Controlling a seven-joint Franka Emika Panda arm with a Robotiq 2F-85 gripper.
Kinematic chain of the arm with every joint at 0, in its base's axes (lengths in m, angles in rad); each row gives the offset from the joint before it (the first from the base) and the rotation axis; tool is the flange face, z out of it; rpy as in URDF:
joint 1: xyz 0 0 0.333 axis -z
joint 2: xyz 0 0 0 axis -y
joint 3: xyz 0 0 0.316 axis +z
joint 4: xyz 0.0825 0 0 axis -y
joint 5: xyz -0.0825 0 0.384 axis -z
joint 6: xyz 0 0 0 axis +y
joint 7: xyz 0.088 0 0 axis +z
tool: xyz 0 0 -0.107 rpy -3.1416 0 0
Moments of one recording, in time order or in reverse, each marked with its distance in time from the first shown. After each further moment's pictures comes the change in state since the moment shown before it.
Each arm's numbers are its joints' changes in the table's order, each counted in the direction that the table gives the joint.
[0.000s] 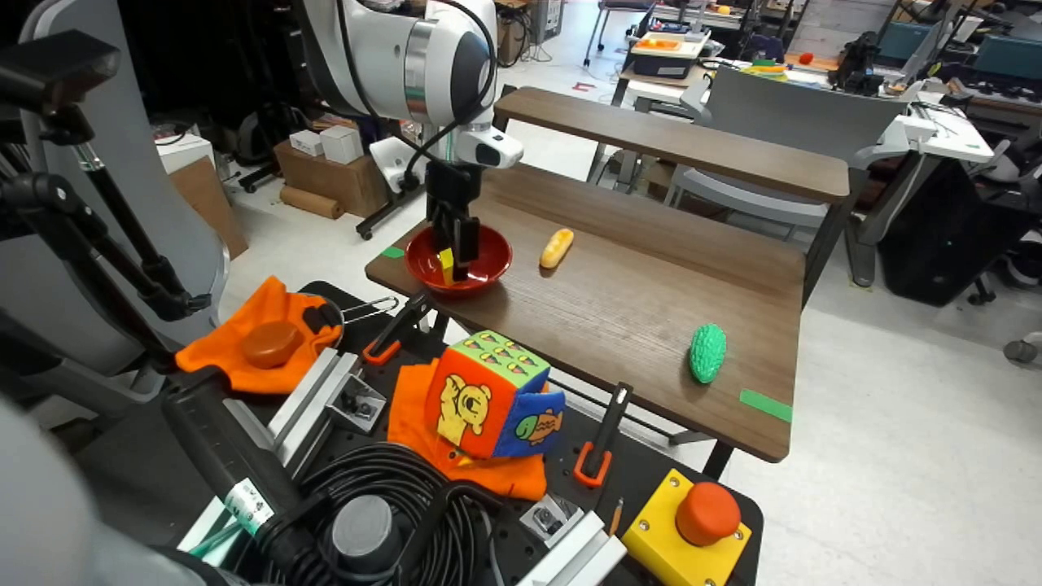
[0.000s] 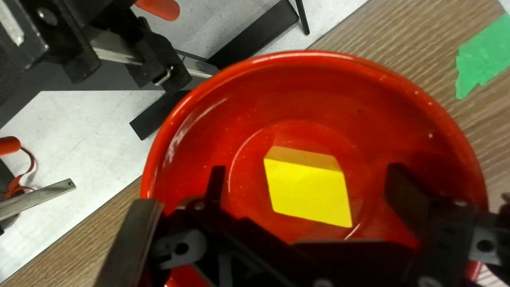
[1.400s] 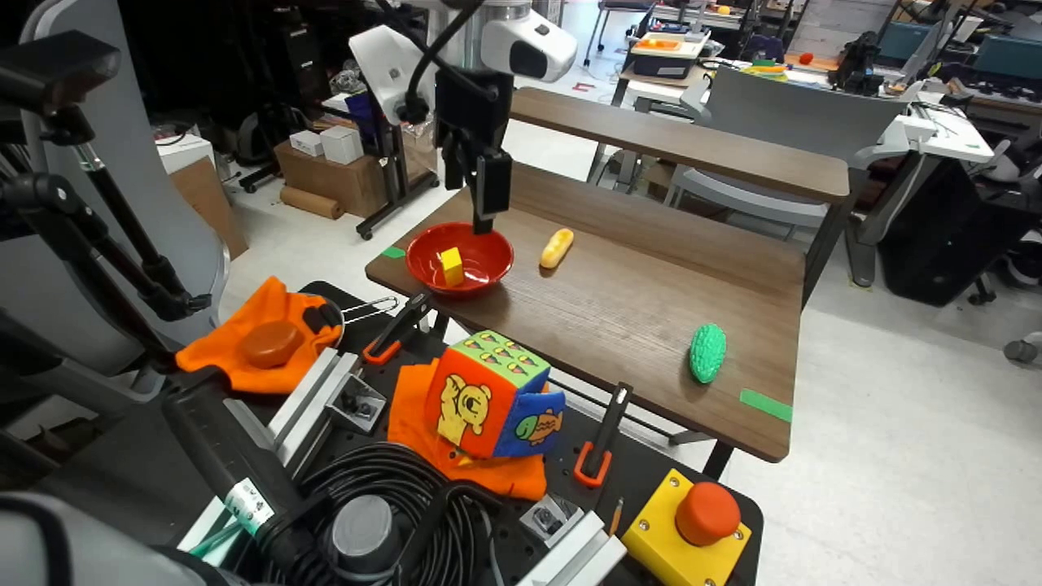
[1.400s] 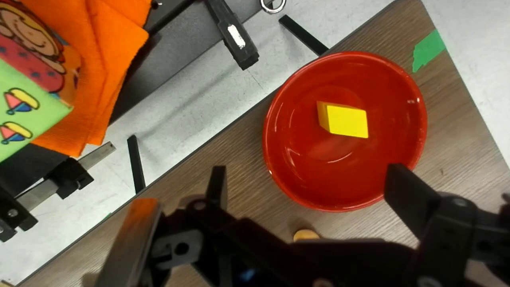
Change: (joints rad) arm 0.273 0.567 0.162 -0.461 -0.124 -0.114 0.229
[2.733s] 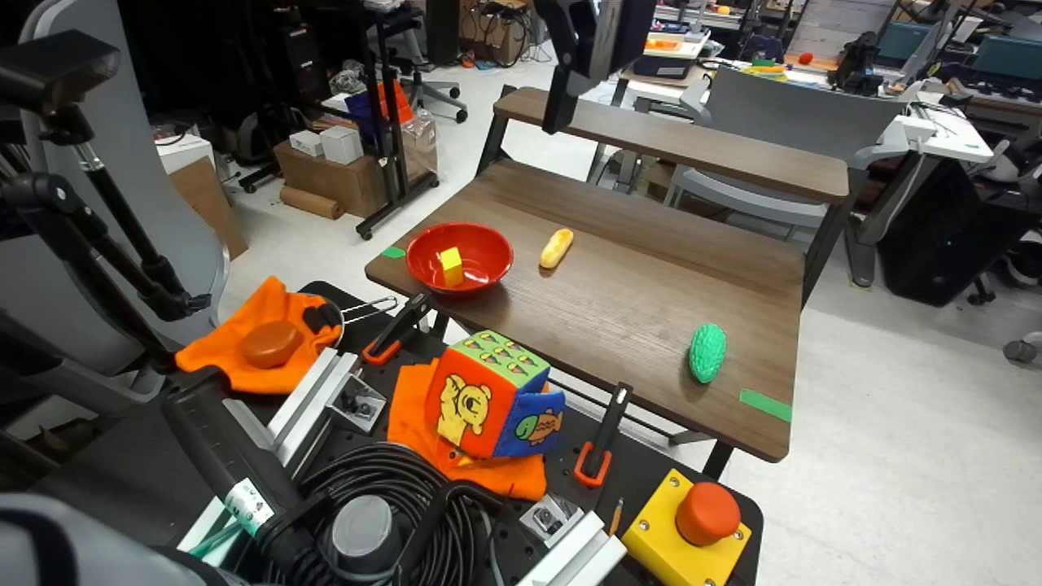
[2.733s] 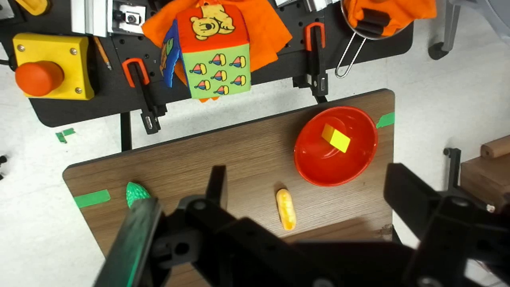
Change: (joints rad) arm 0.045 0.912 -0.297 -0.248 0.001 0.579 0.709
